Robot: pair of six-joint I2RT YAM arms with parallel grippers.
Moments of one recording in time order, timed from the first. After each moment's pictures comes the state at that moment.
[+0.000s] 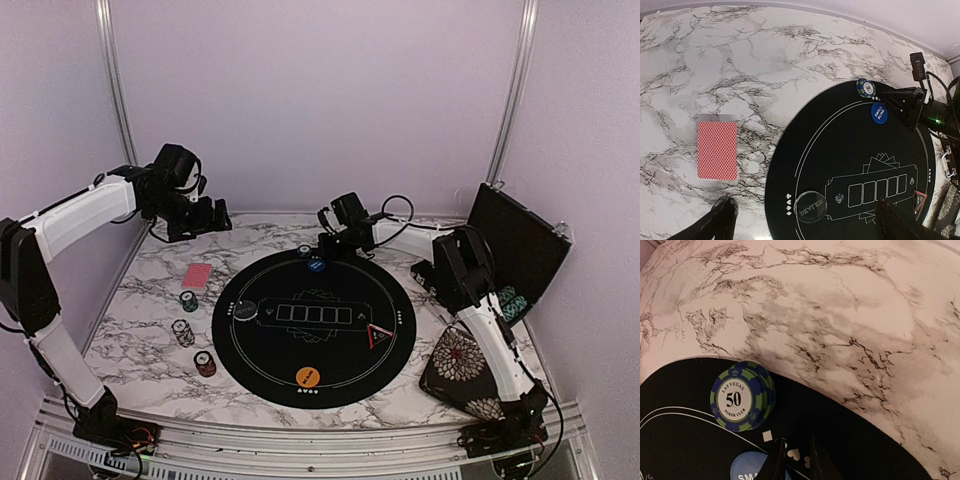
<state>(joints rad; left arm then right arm) -0.37 1.67 1.52 -0.77 0.06 -0.43 0.56 2.62 2.23 -0.42 -0.15 0.29</state>
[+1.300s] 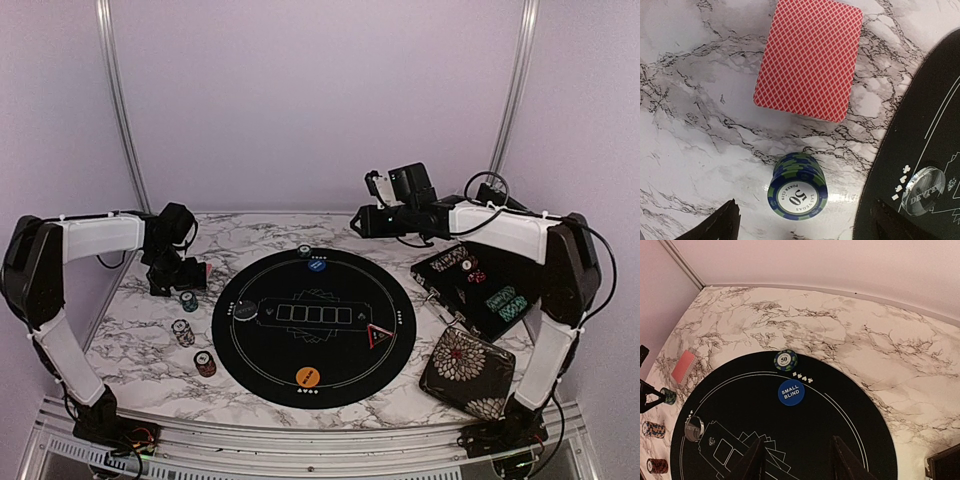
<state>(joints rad) -0.31 1.71 1.18 -0.76 -0.09 -0.47 0.54 1.82 1.45 -0.23 -0.10 0.29</state>
